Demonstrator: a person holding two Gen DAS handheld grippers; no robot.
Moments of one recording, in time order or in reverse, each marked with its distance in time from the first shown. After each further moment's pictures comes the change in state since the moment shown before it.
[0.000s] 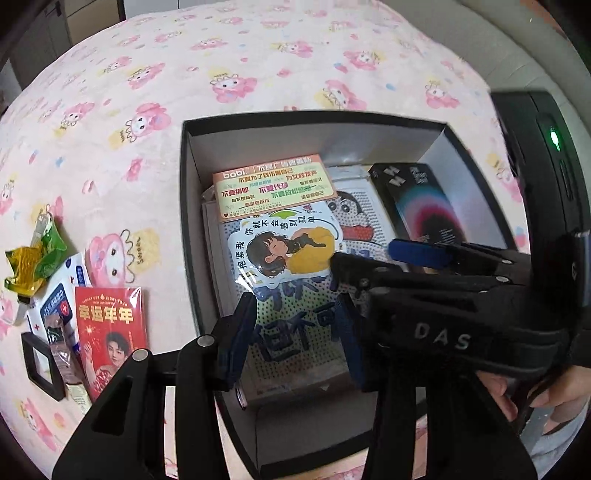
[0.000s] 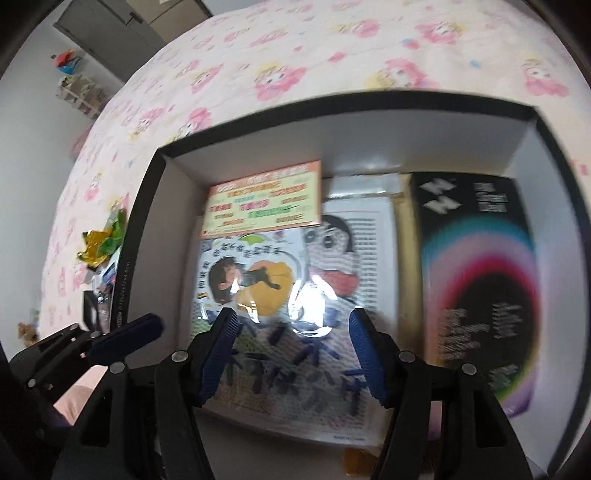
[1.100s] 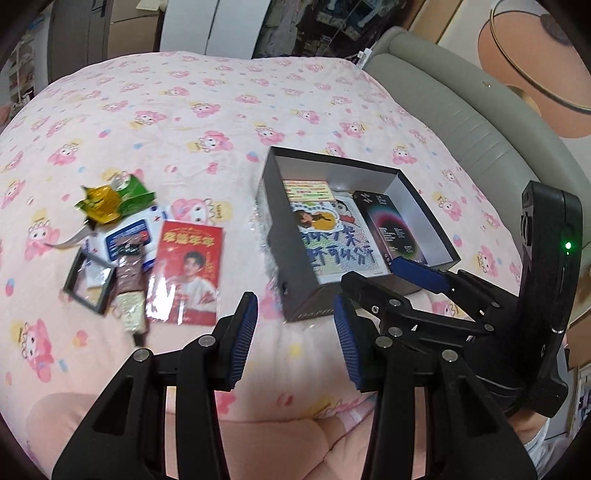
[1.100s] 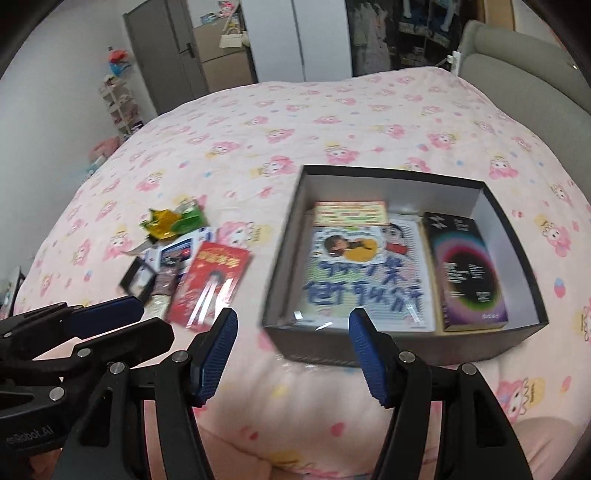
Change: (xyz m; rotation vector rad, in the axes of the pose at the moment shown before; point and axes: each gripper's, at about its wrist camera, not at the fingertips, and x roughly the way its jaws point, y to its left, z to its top) left arm -0.142 0.072 -0.134 -0.088 -0.255 -0.097; right arm -0.093 0.137 -0.134 -0.198 -0.326 -0.118
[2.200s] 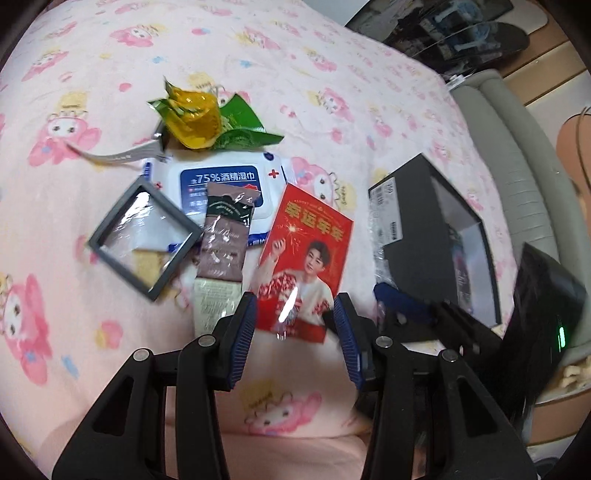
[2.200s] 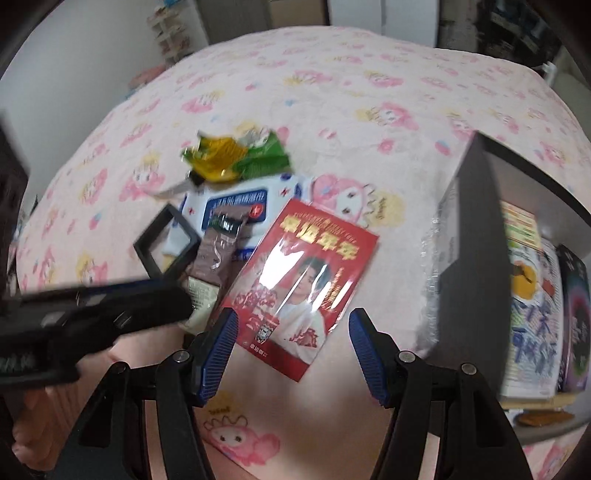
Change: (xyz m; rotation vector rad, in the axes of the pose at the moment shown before) left arm 0.087 0.163 0.014 -0.358 0.154 -0.036; right arm 0.139 0.107 0.011 -0.215 0.210 0.121
